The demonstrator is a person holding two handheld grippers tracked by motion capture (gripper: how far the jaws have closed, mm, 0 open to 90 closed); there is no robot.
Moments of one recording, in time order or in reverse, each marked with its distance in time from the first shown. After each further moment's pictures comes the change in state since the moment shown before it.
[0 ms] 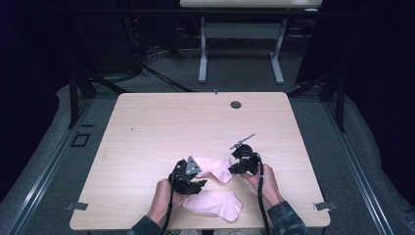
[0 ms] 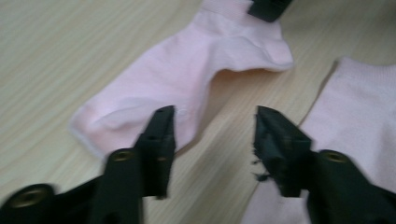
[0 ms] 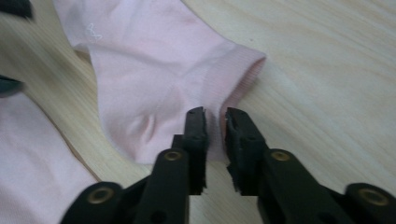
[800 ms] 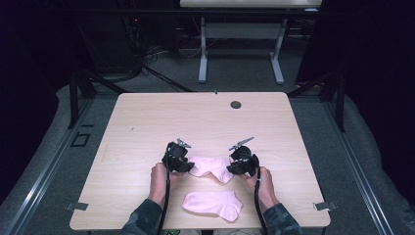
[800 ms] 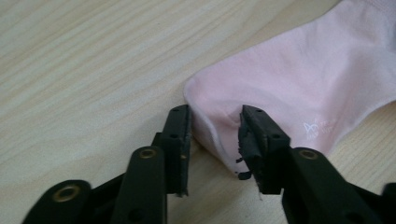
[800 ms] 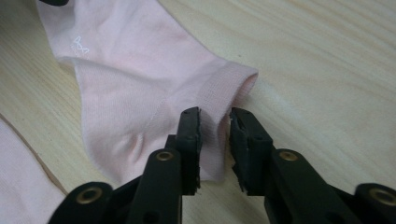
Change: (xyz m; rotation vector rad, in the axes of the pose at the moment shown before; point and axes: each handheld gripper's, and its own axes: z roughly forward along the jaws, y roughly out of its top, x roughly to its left) left arm 0.065 0.009 0.038 0.191 0.055 -0.226; right arm 0.009 -0.002 0.011 -0.086 -0.062 0.014
